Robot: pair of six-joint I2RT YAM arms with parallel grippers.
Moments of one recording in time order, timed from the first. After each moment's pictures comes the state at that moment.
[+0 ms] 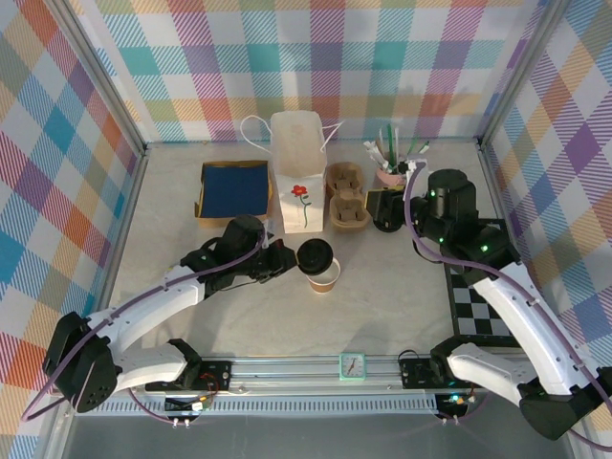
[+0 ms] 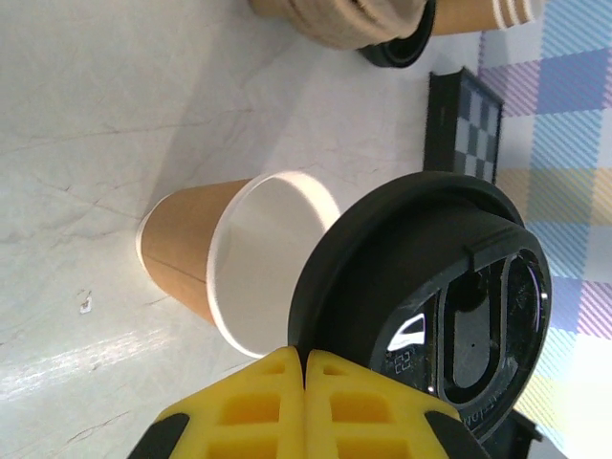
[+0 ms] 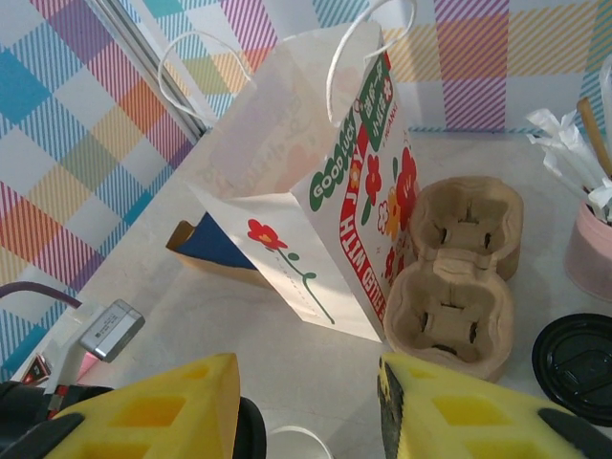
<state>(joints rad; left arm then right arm) -0.68 1.17 0.79 -0.33 0.33 -1.01 0.52 1.00 1.20 -0.59 -0.12 0.32</state>
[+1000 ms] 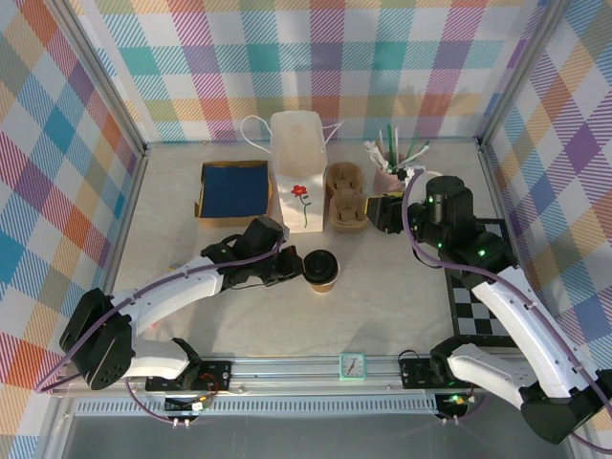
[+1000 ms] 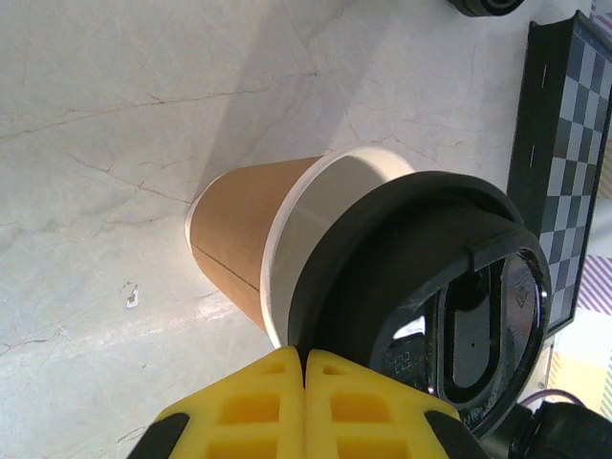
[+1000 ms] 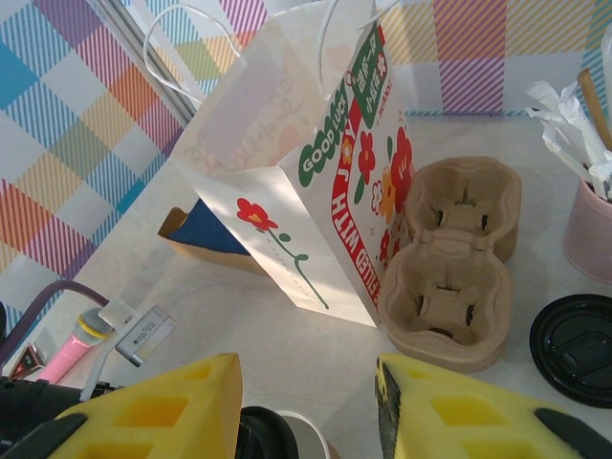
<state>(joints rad) -0.74 1.31 0.86 -0.40 0.26 -0.96 0.52 0.97 1.14 -0.56 -0.12 0.32</state>
